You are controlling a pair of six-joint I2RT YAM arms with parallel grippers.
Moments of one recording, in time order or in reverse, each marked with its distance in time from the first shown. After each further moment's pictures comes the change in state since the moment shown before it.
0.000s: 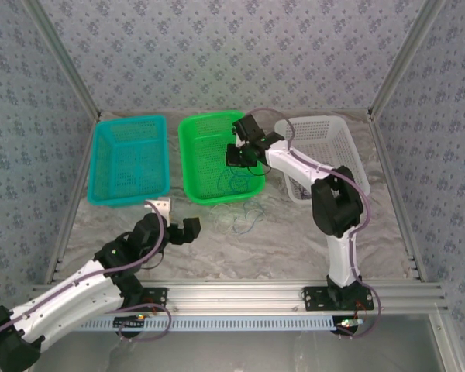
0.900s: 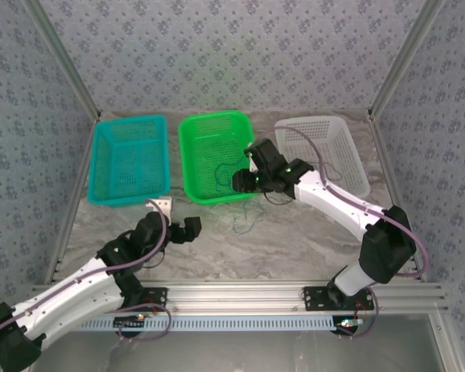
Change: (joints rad) left arm 0.003 0.043 0.003 0.023 -0.003 -0.007; right arm 0.125 -0.499 -0.458 -0.018 0.047 0.046
